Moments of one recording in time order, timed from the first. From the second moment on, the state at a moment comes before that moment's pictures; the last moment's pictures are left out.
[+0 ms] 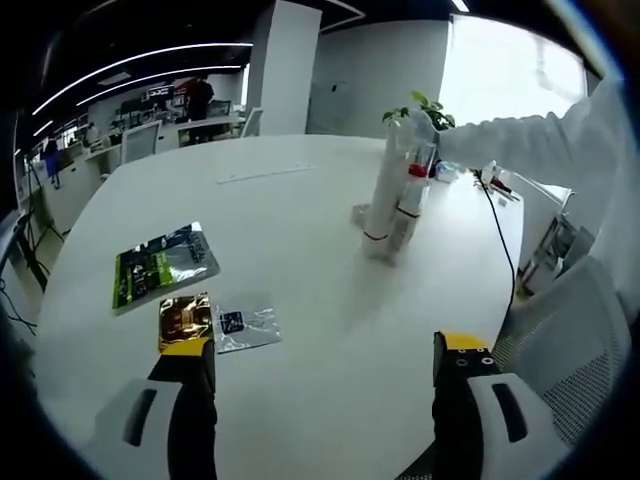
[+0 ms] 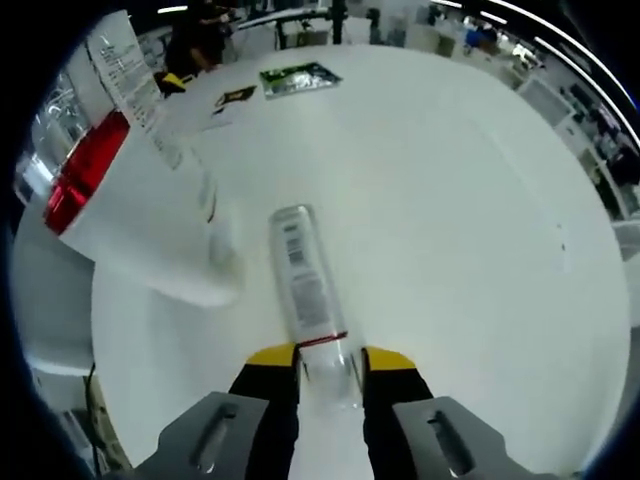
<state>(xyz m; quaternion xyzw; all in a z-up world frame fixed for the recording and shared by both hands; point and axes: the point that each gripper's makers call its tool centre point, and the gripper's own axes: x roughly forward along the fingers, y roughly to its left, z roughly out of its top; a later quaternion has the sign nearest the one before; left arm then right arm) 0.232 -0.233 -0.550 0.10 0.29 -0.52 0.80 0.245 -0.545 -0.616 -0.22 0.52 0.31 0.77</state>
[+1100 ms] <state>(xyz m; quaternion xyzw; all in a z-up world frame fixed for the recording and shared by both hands) 0.228 -0.235 -0.551 0.12 0.29 -0.53 0.79 0.208 -0.579 -0.591 -0.30 0.51 0.23 0.77</state>
